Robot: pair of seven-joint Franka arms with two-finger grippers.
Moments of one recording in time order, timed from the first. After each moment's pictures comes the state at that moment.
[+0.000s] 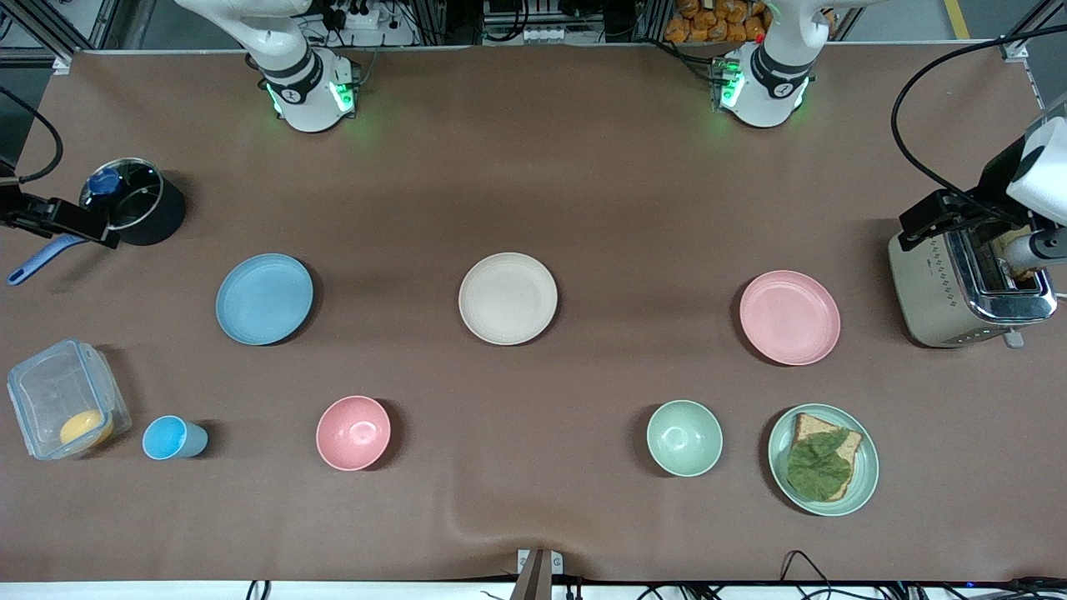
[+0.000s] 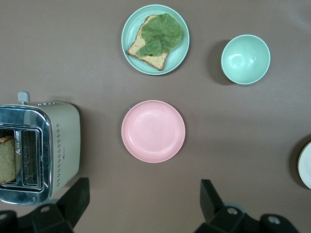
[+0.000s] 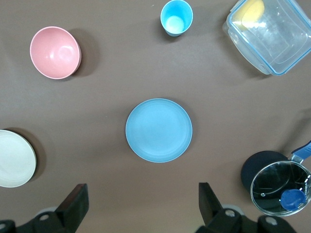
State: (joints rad) left arm 0.01 0.07 -0.10 -1.47 0.03 1.57 -0.18; right arm -0.07 0.06 -0.04 -1.54 0.05 1.52 0.08
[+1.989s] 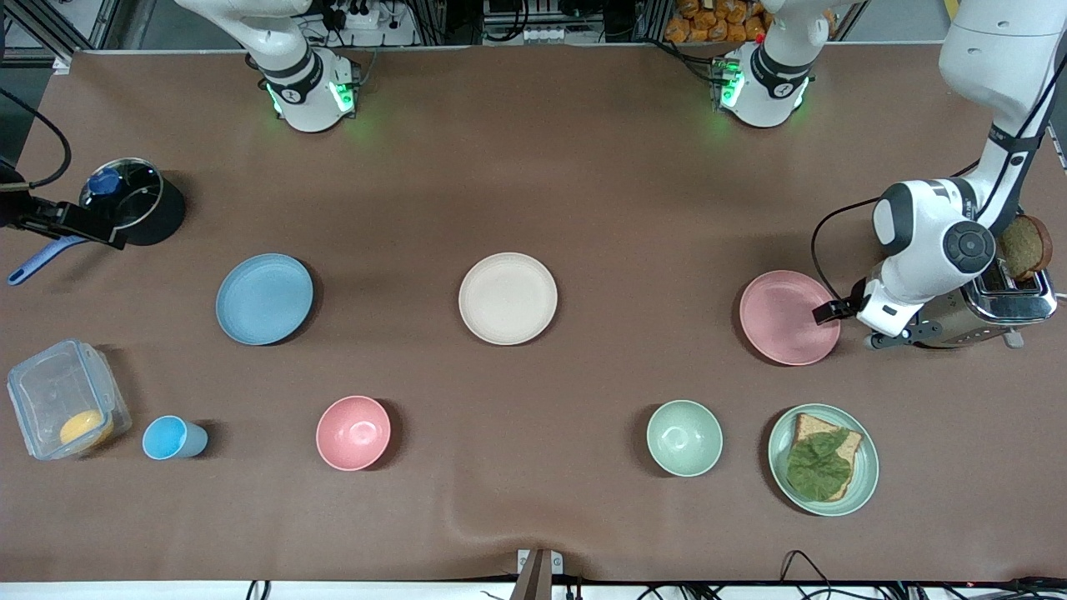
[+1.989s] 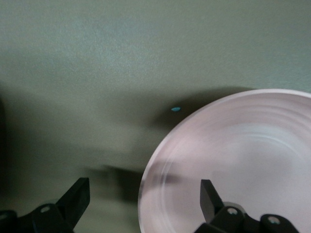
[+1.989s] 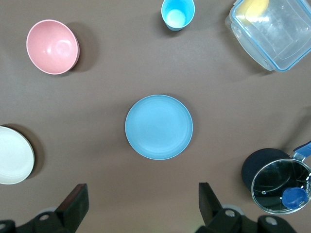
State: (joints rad) left arm 0.21 0.39 -0.10 -2.21 0.10 2.58 -0.17; right arm -0.07 0.07 -0.04 -1.55 0.05 1.52 0.08
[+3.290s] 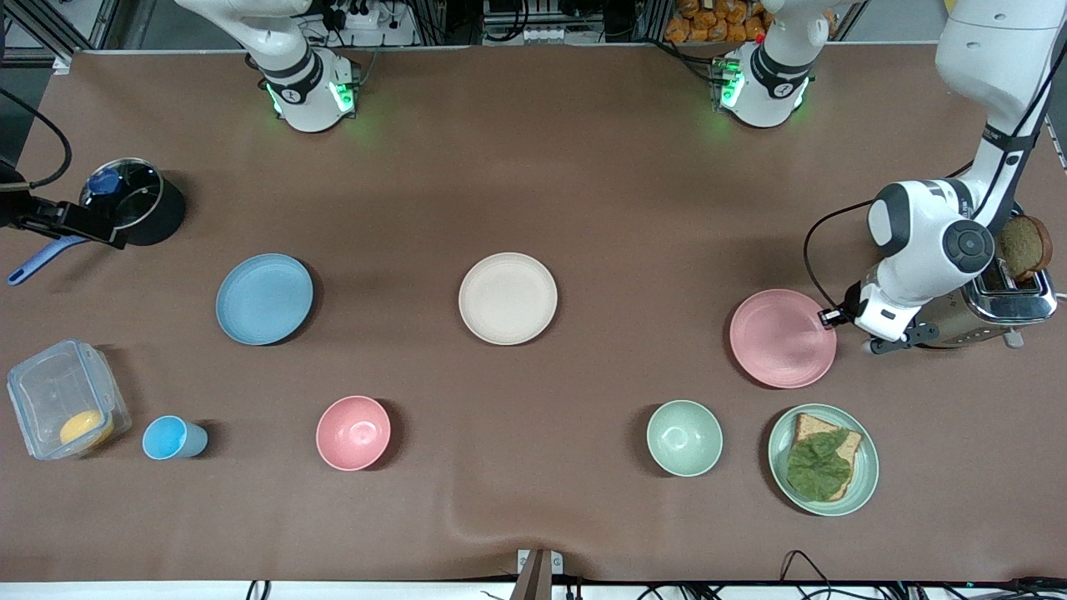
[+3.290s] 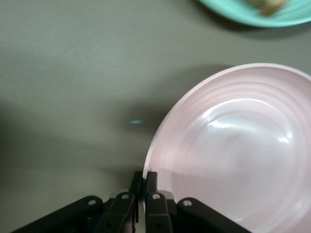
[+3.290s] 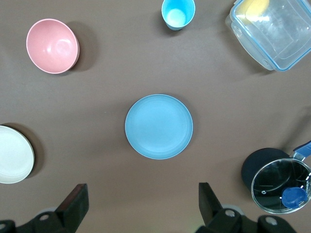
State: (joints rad) left arm 0.22 0.36 -0.18 -2.18 0.04 2.57 -0.26; right arm -0.07 0.07 -0.04 -1.55 0.05 1.52 0.08
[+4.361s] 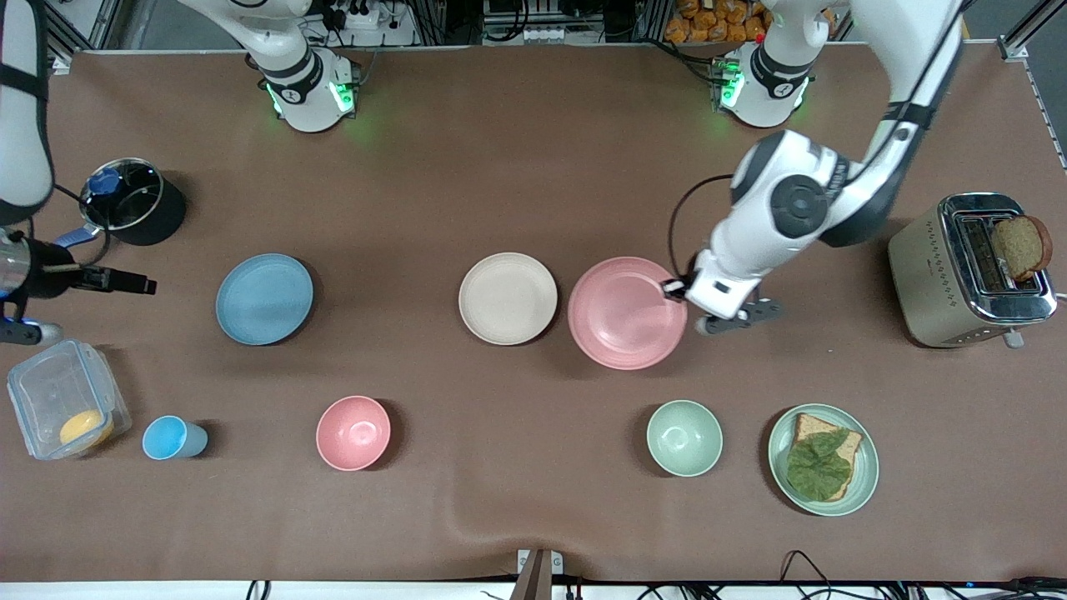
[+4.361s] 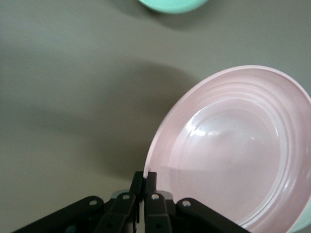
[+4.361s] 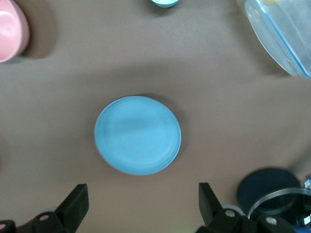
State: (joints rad) left arm 0.05 0.35 -0.58 -1.93 0.04 2.24 -0.80; right arm -0.16 0.26 -0.05 -1.67 0.05 1.71 -0.11
